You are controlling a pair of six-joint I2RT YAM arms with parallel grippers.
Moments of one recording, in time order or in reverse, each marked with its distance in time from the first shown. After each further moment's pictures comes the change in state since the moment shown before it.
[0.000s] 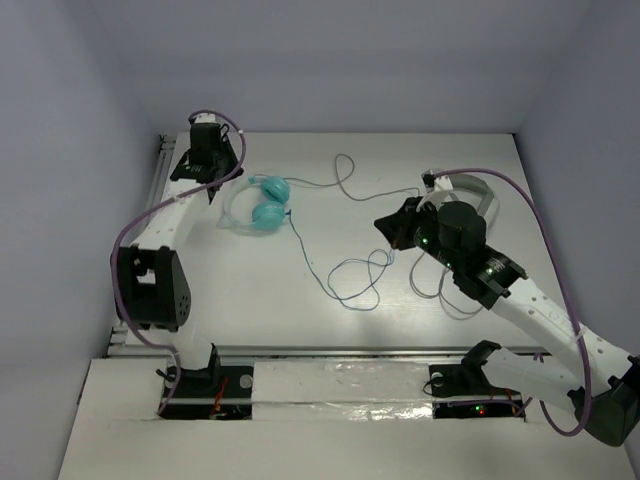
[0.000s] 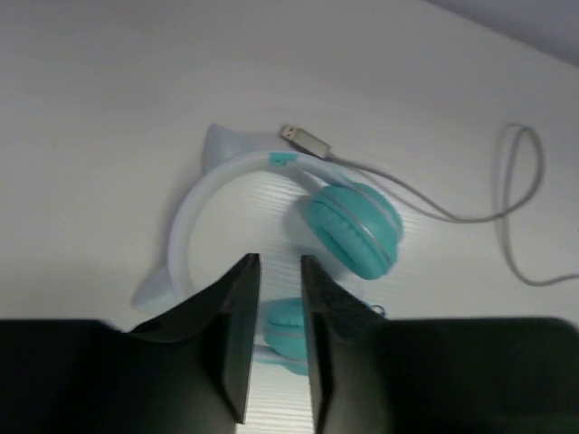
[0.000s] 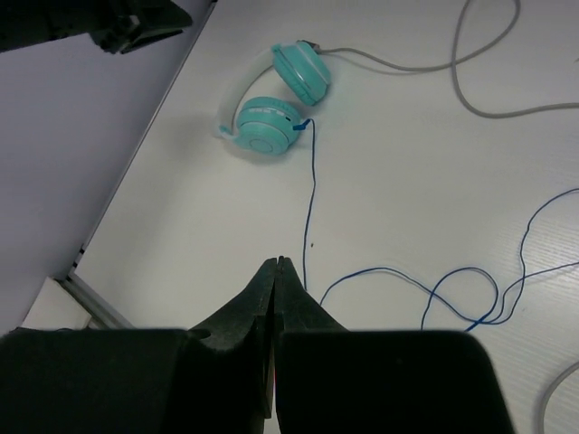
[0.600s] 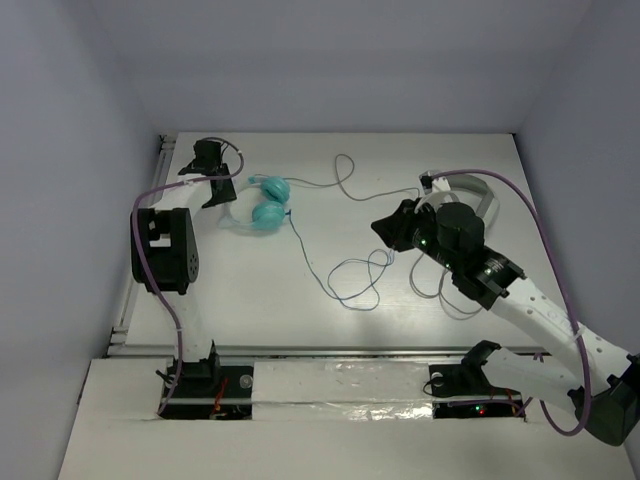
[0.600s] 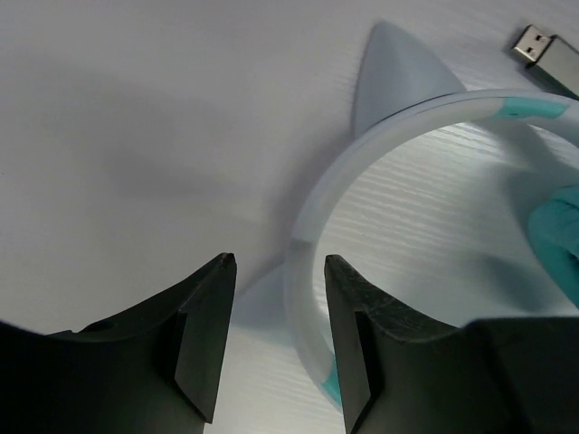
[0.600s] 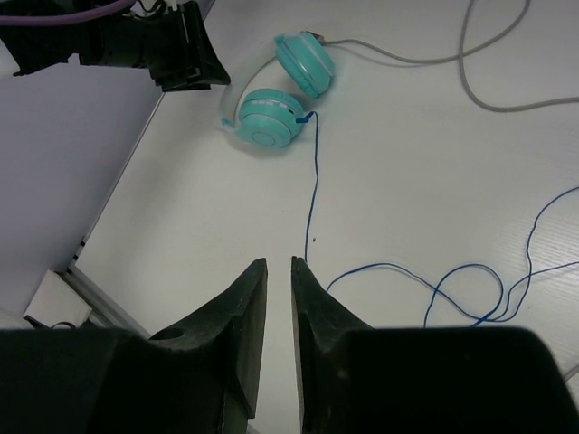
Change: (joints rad) left arm 0.088 0.327 0.064 -0.095 -0.074 0.126; right arm 0.005 -0.002 -0.013 0.010 -0.023 0.000
